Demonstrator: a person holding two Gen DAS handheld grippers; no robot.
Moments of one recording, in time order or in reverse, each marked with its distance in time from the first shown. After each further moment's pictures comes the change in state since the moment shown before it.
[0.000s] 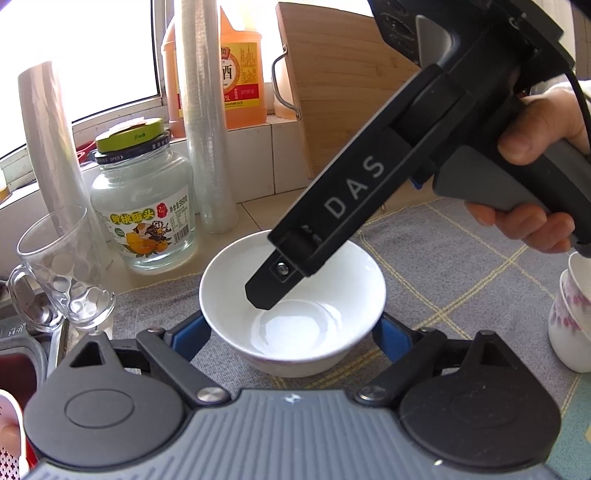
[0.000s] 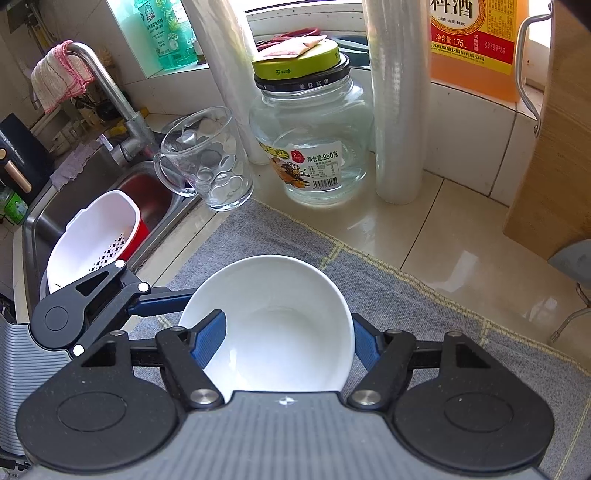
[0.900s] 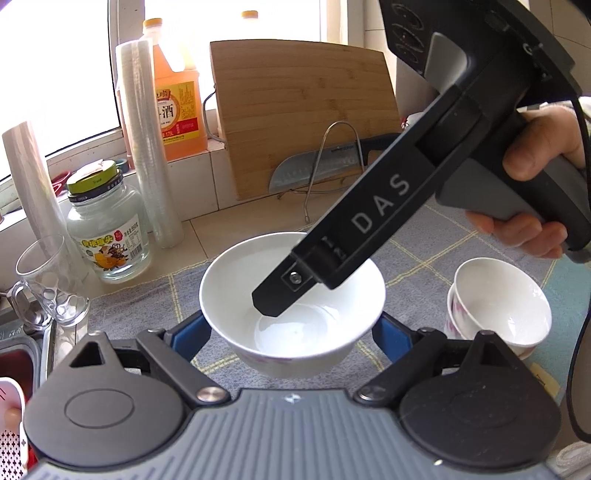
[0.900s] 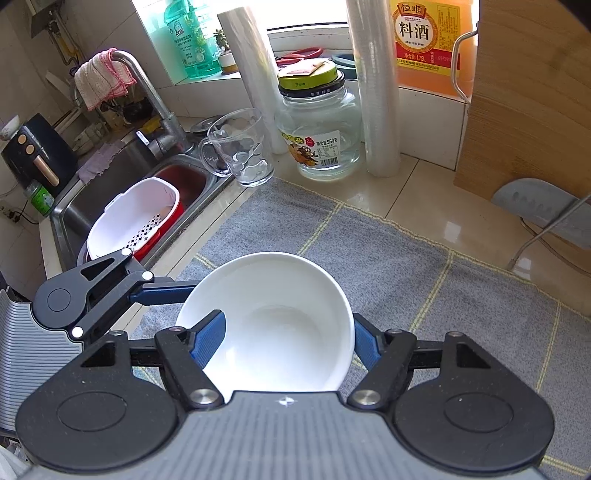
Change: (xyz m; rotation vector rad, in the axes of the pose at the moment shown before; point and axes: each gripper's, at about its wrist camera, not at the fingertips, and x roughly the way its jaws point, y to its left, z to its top) left arm -0.067 -0.077 0.015 0.037 0.005 -0.052; right arm -0.091 0.009 -0.066 0.005 -0.032 0.013
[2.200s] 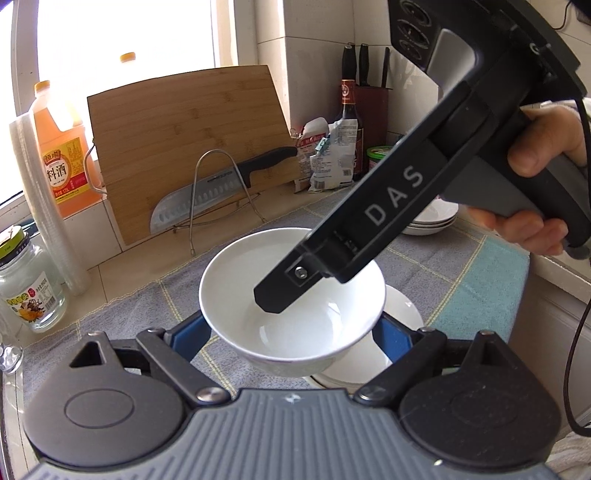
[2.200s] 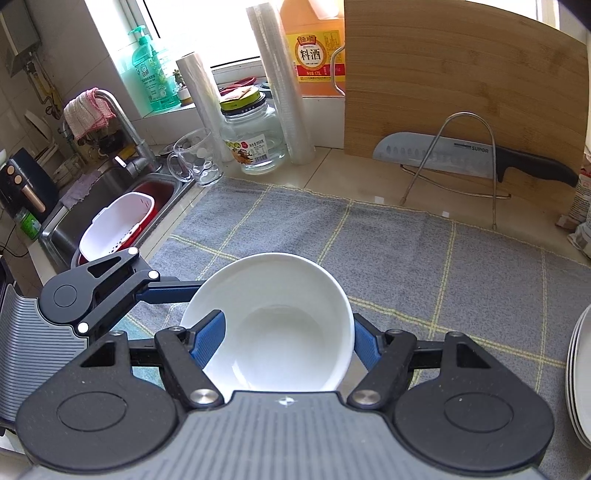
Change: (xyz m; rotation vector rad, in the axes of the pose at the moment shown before) left arm -0.019 -0.107 0.017 0.146 -0.033 -0.146; right arm -0.111 -0.036 -0.100 0.123 -0.100 -0.109
